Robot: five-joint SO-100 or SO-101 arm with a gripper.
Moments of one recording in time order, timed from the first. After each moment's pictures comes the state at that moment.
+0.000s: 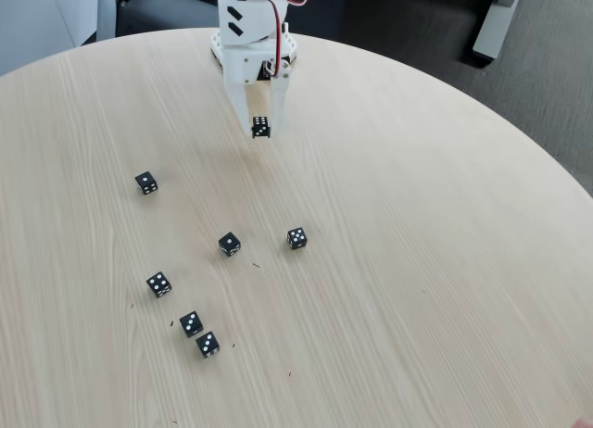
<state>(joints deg) -2.5 178.7 173.7 67.4 4.5</state>
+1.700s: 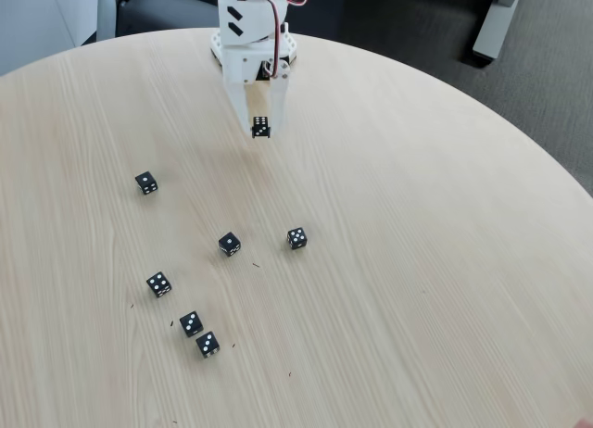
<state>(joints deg) -2.5 178.7 173.7 67.4 7.3</state>
